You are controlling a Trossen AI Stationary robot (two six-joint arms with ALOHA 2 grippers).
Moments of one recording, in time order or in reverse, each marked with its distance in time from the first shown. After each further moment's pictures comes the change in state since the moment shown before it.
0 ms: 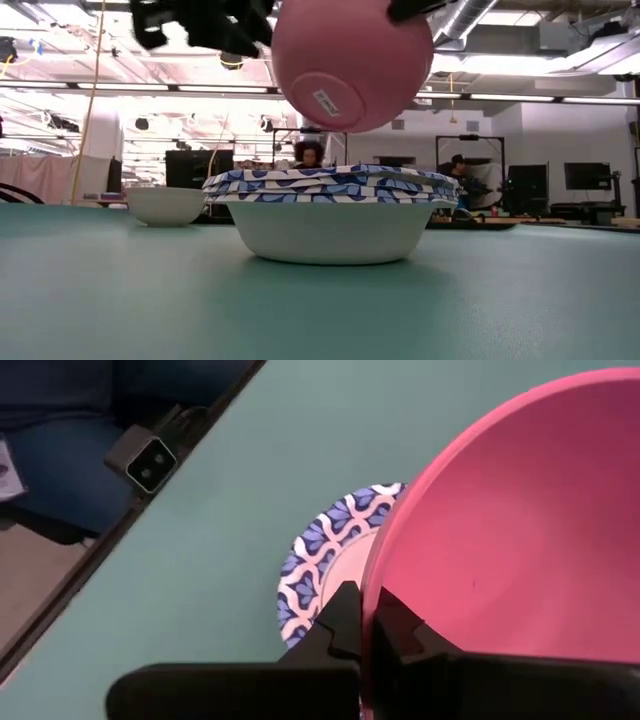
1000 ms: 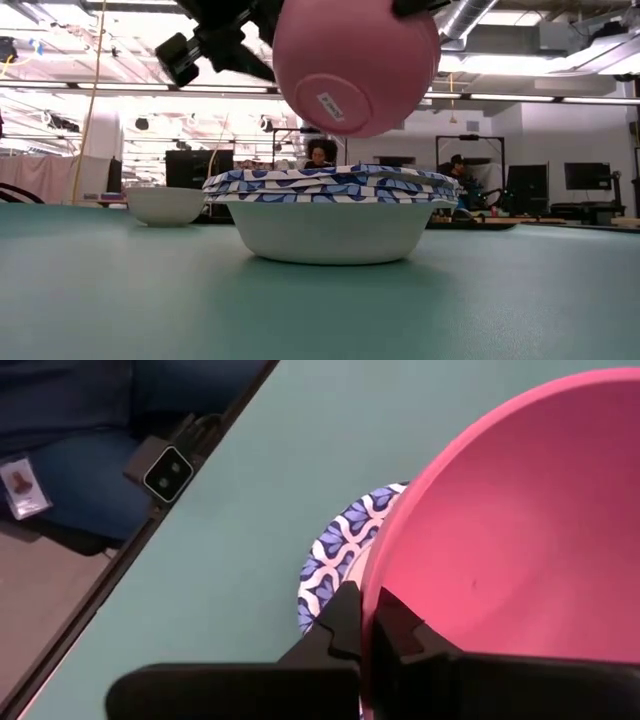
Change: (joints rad) left arm -0.018 0.095 0.004 0.080 -0.073 0.400; right arm 0.007 0.009 0.000 0.008 -0.032 0.062
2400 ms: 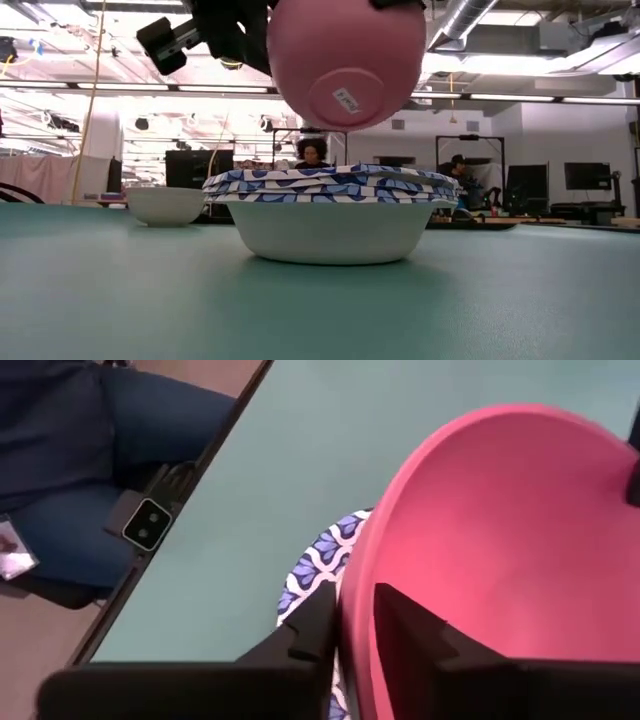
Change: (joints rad) left arm -0.024 0.044 0.097 -0.166 0.045 -0.036; right arm -0.043 0.000 0.000 0.062 0.017 0.089
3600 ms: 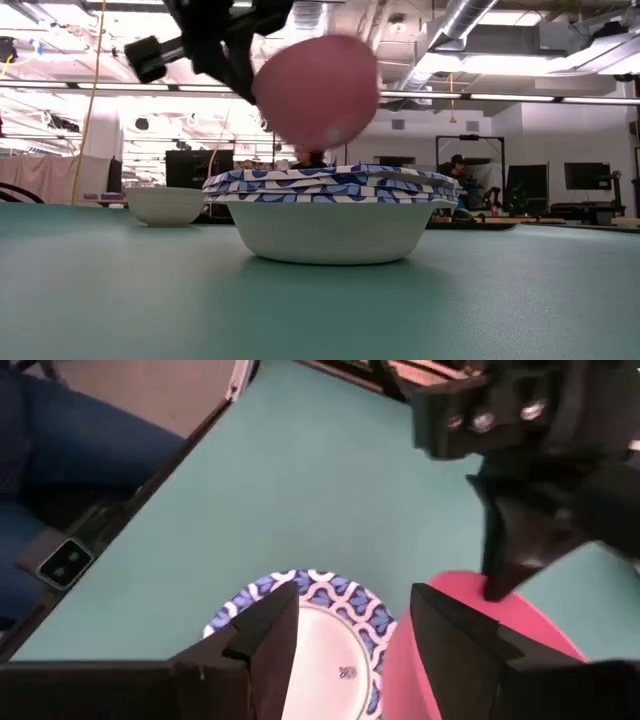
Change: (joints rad) left arm -0.019 0.000 -0.004 -0.155 -0.193 -0.128; right arm -0.010 -0.022 0.126 -0.017 0.145 -0.163
